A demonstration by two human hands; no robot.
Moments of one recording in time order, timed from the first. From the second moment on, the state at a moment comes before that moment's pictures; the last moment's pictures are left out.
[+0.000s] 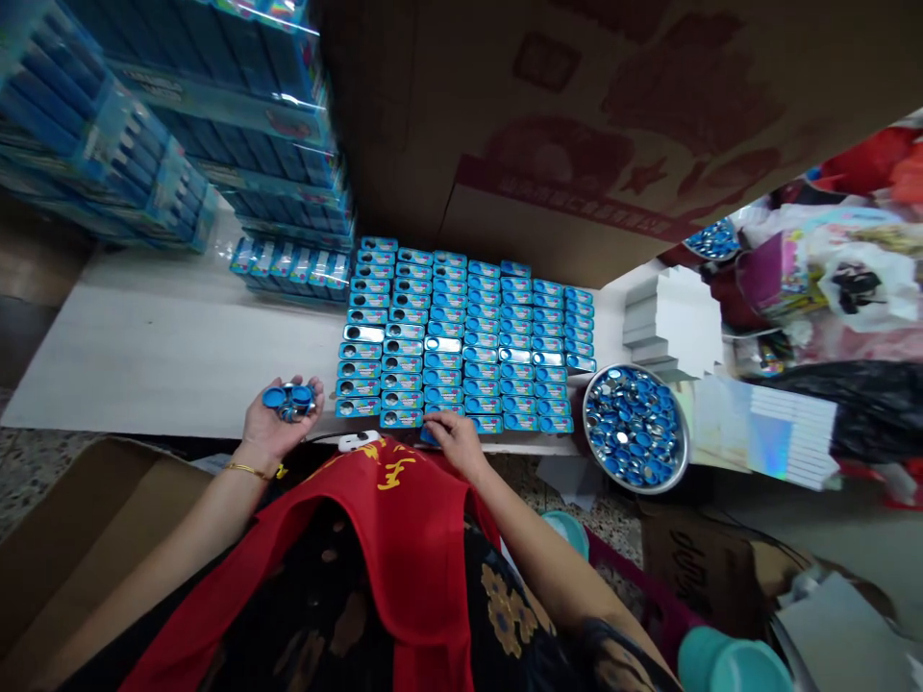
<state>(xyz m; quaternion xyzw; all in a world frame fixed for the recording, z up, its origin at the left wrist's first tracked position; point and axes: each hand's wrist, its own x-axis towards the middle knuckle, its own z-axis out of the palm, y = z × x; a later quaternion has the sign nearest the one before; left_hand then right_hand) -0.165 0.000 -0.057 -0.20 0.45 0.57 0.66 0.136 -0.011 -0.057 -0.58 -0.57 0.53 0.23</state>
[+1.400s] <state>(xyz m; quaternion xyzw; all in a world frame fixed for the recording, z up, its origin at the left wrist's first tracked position) -0.124 -0.059 -0.052 -0.17 0.47 0.53 0.69 0.163 -0.056 -0.080 -0.46 -0.82 0.33 -0.05</state>
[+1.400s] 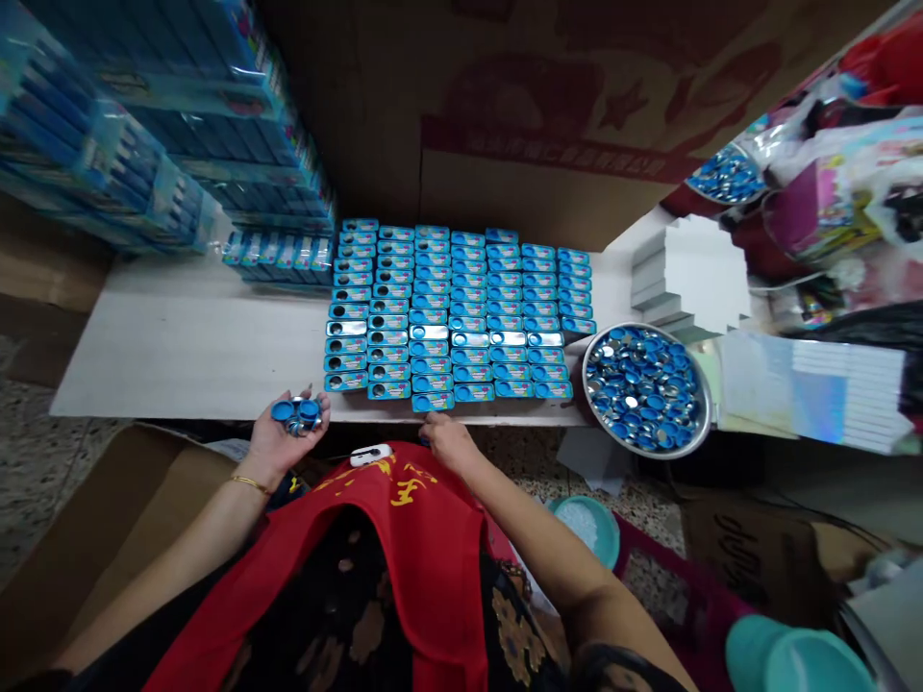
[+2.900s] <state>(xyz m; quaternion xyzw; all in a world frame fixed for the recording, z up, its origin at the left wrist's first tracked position) -0.105 -0.041 -0.056 -0.16 0.45 0.43 0.77 0.002 0.008 -0.024 -0.45 -0.81 0.34 0.16</state>
